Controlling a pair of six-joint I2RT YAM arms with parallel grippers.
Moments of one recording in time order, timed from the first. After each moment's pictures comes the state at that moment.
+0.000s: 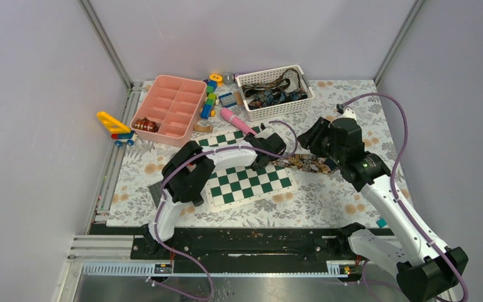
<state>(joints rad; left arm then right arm) -0.91 2.13 1.52 -0.64 -0.84 -0.23 0.40 0.97 0.94 -0.48 0.05 0.74</state>
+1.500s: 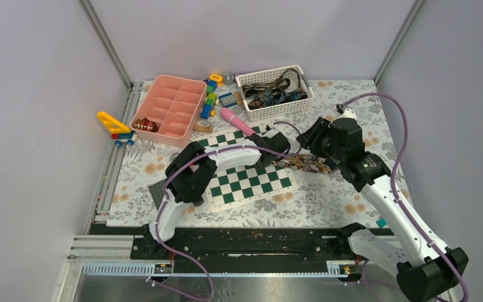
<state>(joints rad) -0.93 2.16 1.60 -0.71 -0.68 -0.26 0.40 0.96 0.94 -0.48 0.04 0.74</state>
